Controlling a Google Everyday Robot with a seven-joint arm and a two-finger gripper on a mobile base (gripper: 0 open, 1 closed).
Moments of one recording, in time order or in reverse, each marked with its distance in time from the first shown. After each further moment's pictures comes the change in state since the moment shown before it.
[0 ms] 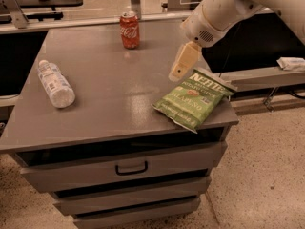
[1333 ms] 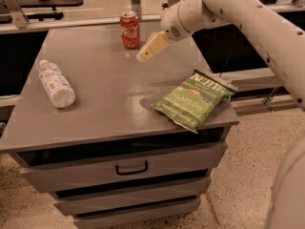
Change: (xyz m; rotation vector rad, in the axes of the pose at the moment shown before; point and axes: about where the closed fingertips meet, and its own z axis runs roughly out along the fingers) arm -0.069 -0.070 0.074 0.092 -0.319 0.105
